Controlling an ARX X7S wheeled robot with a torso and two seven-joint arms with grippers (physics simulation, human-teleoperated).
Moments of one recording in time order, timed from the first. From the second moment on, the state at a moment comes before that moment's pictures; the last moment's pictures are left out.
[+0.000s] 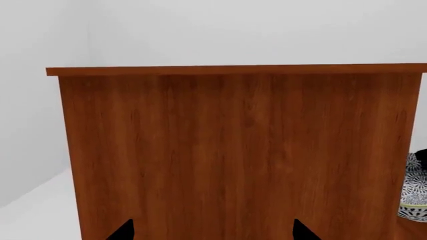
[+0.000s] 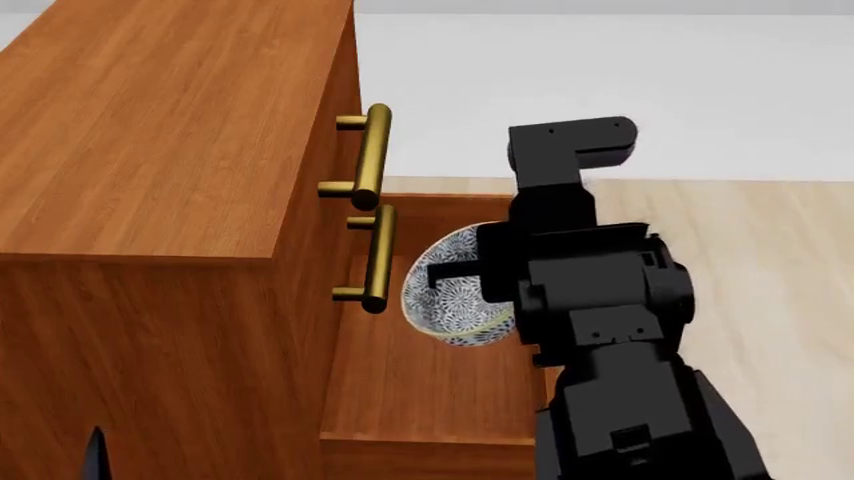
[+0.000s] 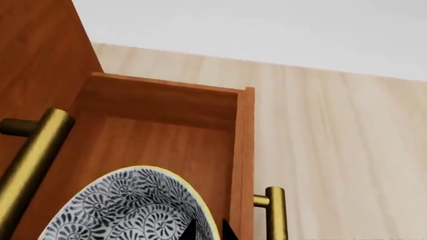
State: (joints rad) left arm 0.19 -0.40 0.20 0.66 -0.29 -0.23 -0.47; right arm 1.40 0.01 -0.38 1.30 0.30 0.68 -0.03
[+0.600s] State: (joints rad) left arm 0.19 -0.41 0.19 0.65 -0.30 -0.22 -0.48; right arm 1.36 0.00 -0.52 1.31 0.46 0.65 0.00
